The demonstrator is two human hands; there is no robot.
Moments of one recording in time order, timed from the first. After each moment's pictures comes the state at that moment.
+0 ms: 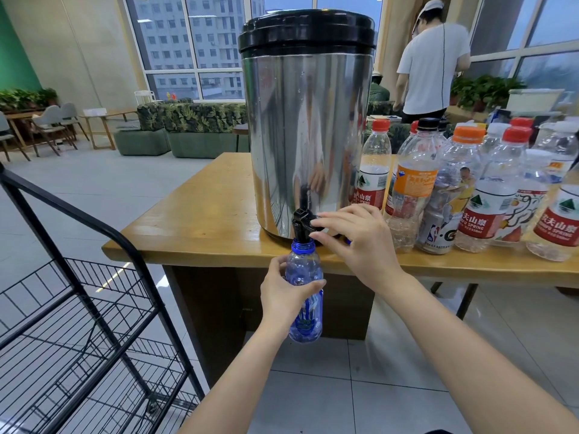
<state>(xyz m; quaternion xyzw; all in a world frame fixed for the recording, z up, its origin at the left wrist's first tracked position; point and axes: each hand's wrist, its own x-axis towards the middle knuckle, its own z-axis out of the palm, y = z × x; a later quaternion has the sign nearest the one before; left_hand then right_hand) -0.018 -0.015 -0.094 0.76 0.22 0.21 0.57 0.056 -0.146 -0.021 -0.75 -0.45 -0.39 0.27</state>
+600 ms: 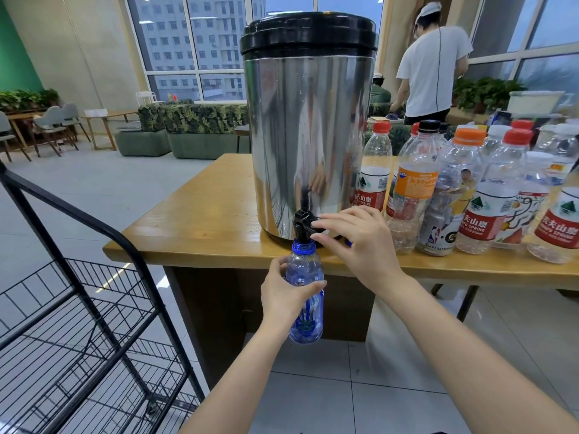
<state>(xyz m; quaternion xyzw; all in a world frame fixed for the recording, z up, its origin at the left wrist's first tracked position) -0.017 -0.014 -0.095 0.75 0.23 0.21 0.58 0.057 -0.146 -0.023 -0.75 -0.45 -0.39 0.28</state>
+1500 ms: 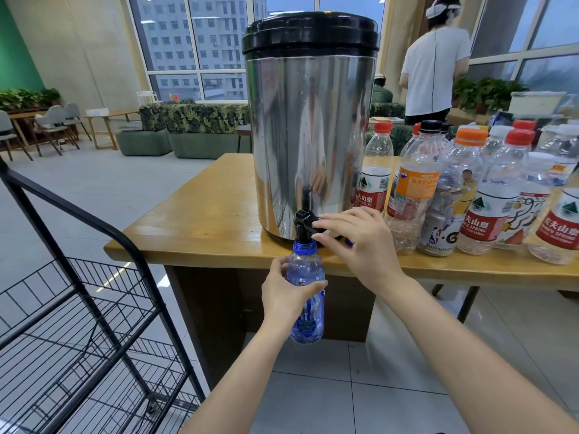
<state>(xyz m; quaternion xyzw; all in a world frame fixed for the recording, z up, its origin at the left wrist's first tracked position) -0.015 -0.014 -0.096 0.76 0.23 0.22 0.57 0.056 -0.145 -0.024 -0.75 -0.45 -0.39 0.28</state>
